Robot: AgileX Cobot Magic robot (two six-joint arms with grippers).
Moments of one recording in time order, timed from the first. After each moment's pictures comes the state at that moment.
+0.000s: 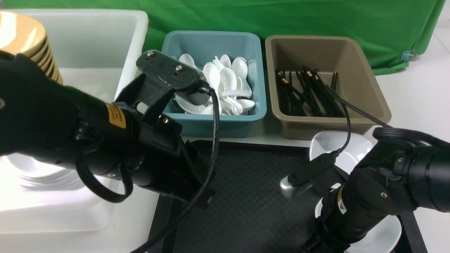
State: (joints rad) right arm 0.70 1.62 -0.86 -0.11 0.69 0.24; left arm -0.64 1.22 -1.04 -0.29 0.76 0.25
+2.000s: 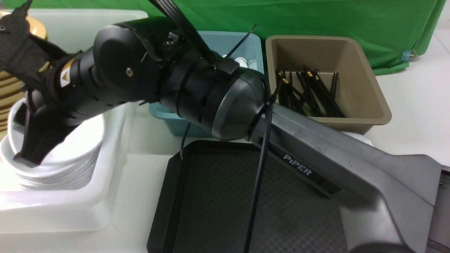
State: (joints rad) right arm 1.05 2.31 -2.41 0.32 0.76 -0.54; left arm 0.21 0.89 -1.05 -0.18 1.02 0.08
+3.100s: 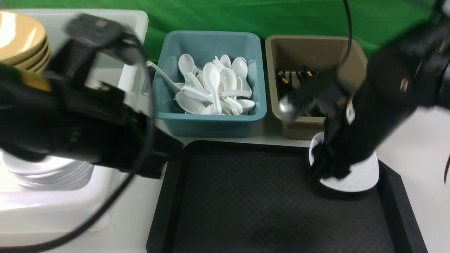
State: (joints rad) right arm 0.60 1.62 -1.19 -0.11 0.90 0.00; left arm -0.47 1.15 -1.05 -0.44 0.83 0.40
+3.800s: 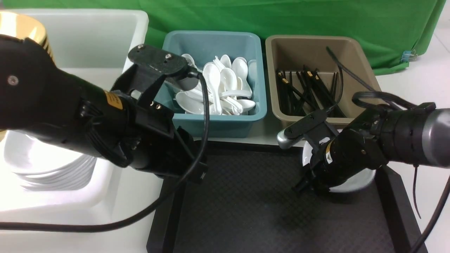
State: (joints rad) right arm 0.52 1.83 -1.05 -0.26 0.45 0.19; left arm -0.54 1.28 -1.05 -0.36 0.75 0.32
